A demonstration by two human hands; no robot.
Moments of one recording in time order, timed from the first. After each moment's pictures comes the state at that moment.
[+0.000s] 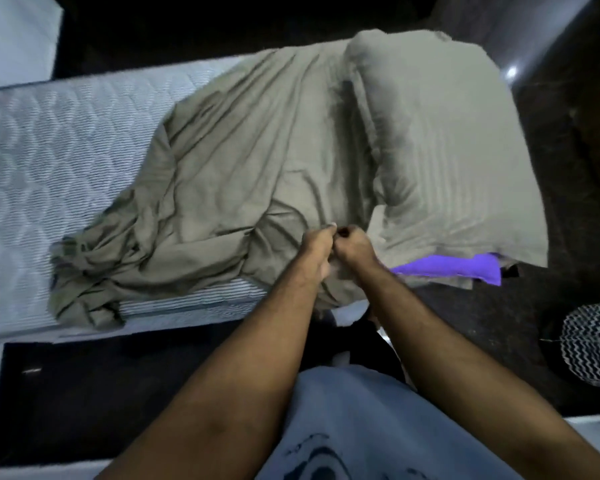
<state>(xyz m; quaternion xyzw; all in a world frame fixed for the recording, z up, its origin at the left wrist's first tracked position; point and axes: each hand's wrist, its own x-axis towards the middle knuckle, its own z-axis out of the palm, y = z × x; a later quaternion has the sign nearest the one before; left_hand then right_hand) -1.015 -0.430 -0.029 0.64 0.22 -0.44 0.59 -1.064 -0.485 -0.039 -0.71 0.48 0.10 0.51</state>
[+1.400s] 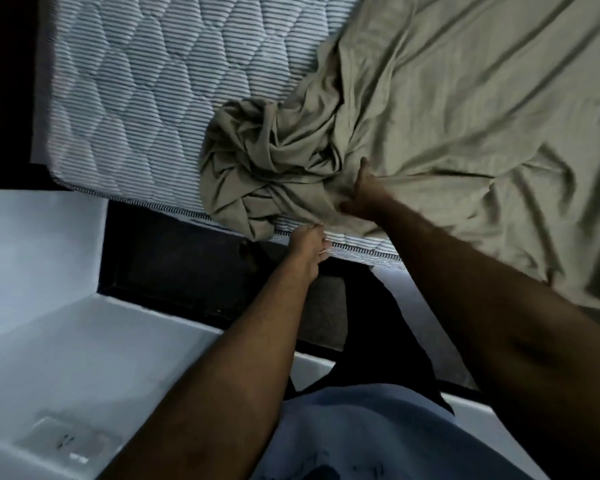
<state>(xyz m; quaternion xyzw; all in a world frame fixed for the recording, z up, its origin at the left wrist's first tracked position) -0.816 0.030 -0.180 0.60 0.46 -0.42 0.51 -0.769 -0.116 -0.219 -0.82 0.21 0.38 0.38</state>
